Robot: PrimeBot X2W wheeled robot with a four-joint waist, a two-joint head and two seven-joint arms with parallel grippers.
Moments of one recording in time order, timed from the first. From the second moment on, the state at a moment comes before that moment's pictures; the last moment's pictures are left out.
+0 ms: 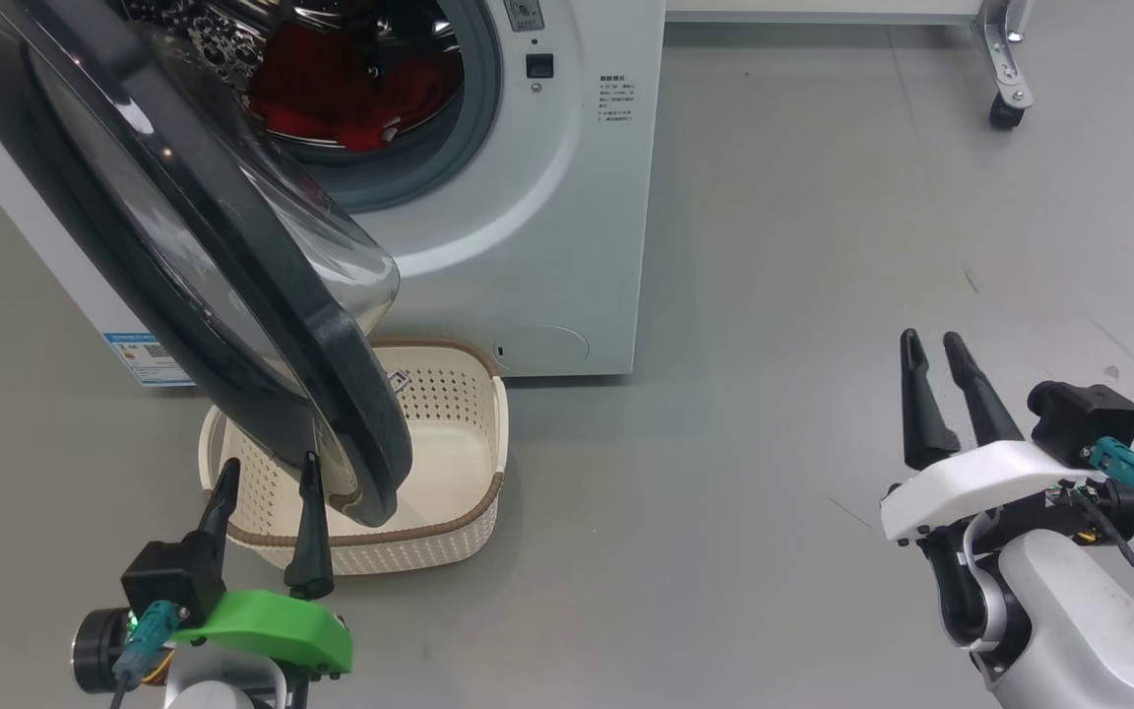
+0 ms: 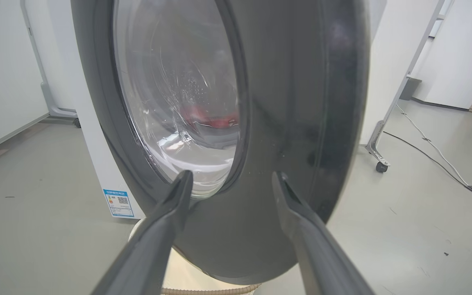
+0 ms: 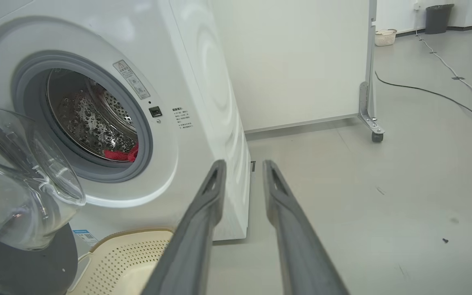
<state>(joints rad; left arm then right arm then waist) -0.10 0.05 -0.20 0.27 -0.39 0.10 -0.25 -0.28 -0.30 0.49 0.28 0.81 -0.09 -0.26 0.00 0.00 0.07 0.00</state>
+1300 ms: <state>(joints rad) -0.08 0.05 -0.19 0.28 -0.38 0.08 -0.25 -0.09 -0.21 0.38 0.16 0.61 -0.07 -0.26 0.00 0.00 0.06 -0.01</state>
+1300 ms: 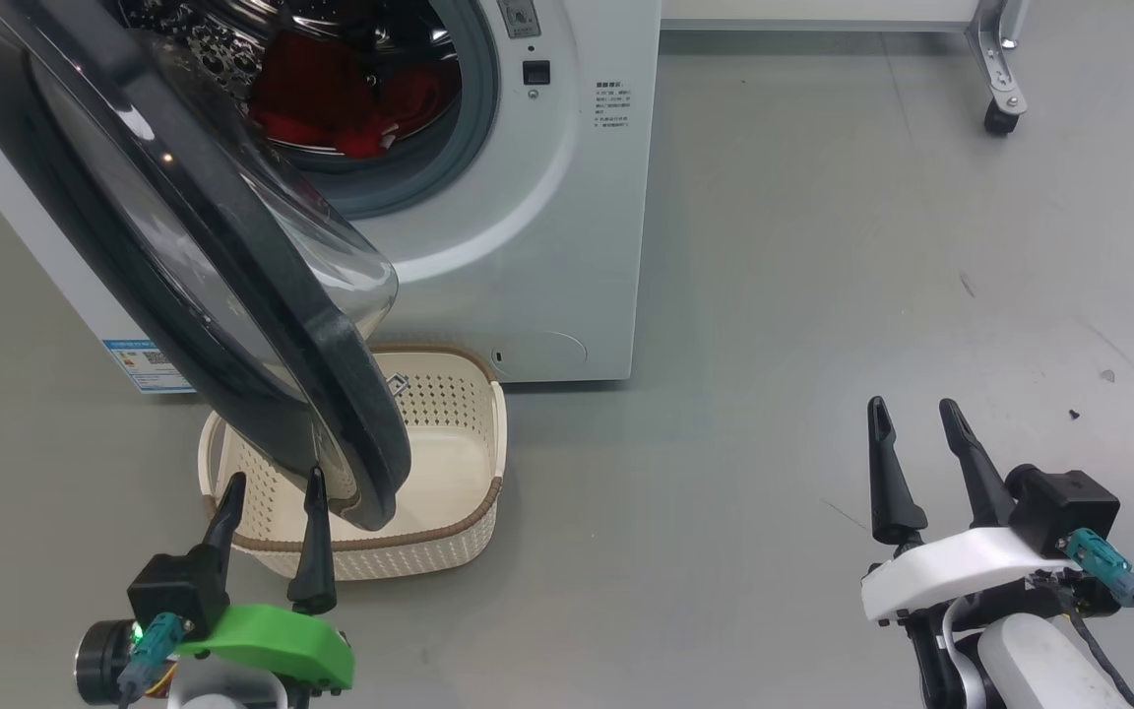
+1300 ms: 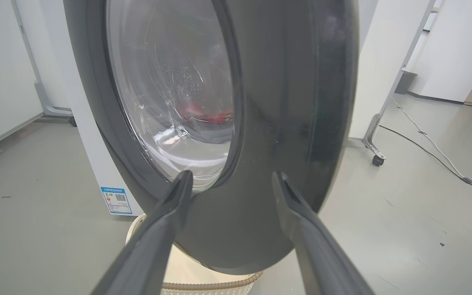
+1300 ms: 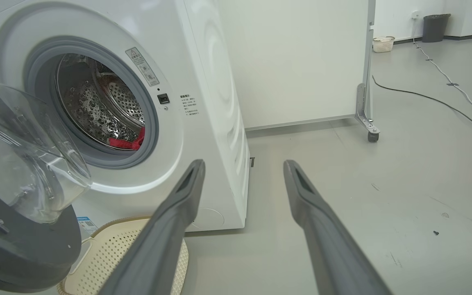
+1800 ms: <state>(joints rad) -0.08 0.04 -0.18 0.28 -0.38 0.07 -0.25 -0.07 -0.18 0.35 0.15 0.58 -0.05 -0.26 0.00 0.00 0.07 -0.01</state>
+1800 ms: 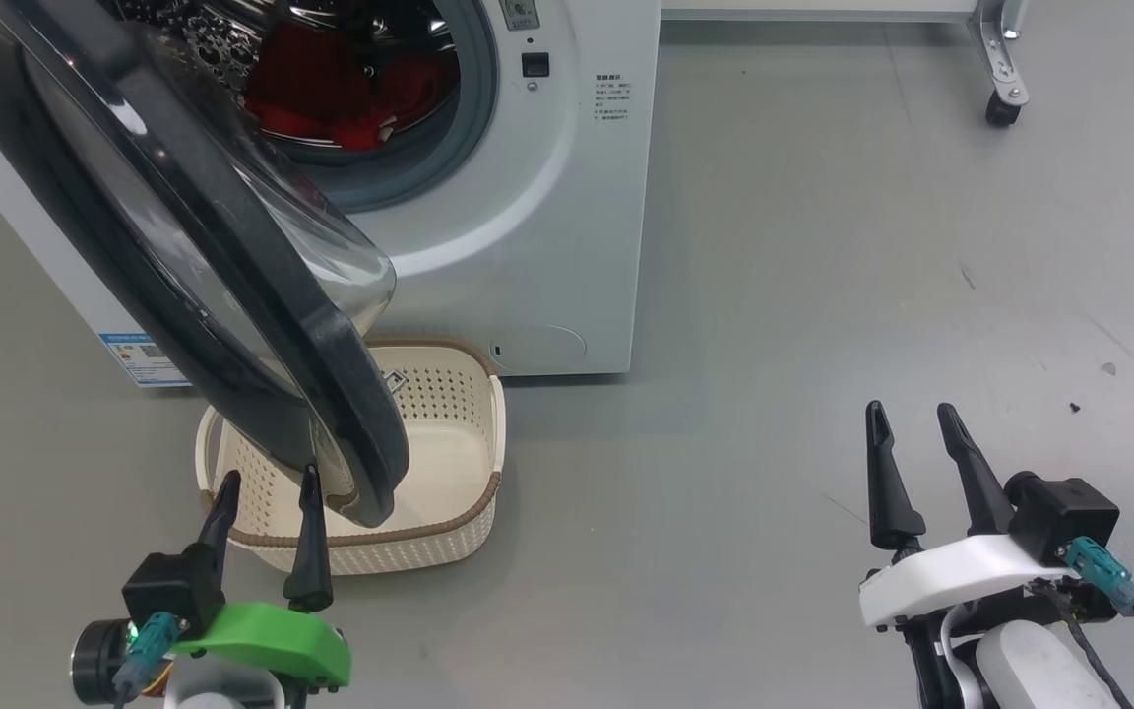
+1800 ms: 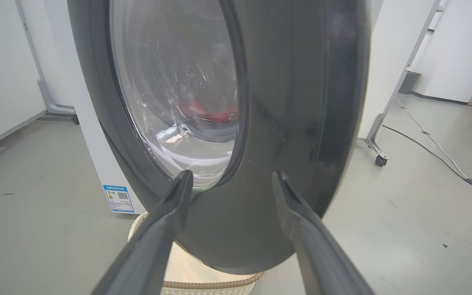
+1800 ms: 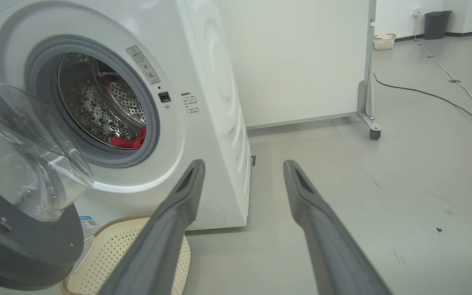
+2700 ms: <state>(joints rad) -0.08 0.04 -0.18 0.28 -0.37 0.06 -0.25 -0.05 -0.14 0.31 0.16 0.54 -0.02 -0.26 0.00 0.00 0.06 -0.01</state>
